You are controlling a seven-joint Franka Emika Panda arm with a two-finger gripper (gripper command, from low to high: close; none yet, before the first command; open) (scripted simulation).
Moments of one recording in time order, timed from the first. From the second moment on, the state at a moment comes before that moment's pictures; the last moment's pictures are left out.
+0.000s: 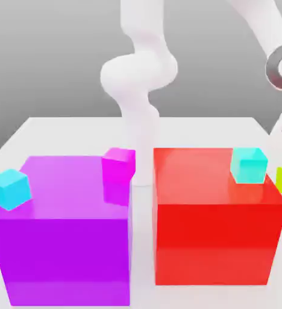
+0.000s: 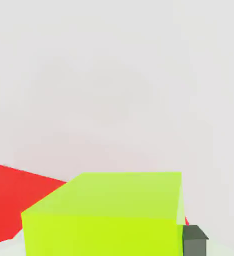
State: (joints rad) arm 0.75 0.01 0.06 -2.34 -0.42 2.21 0.03
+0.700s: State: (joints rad) arm 0.32 -0.14 -0.37 -2.17 -0.31 1.98 -0.71
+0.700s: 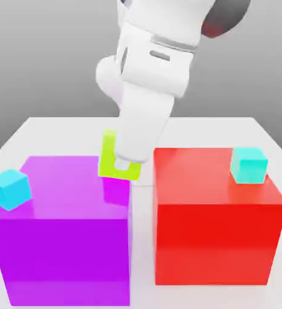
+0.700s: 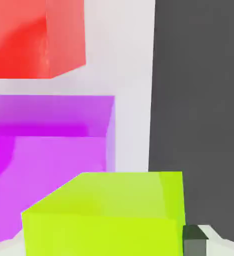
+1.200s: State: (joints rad) arm 0.21 -0.16 -0.67 -2.30 -0.12 2.17 -1.15
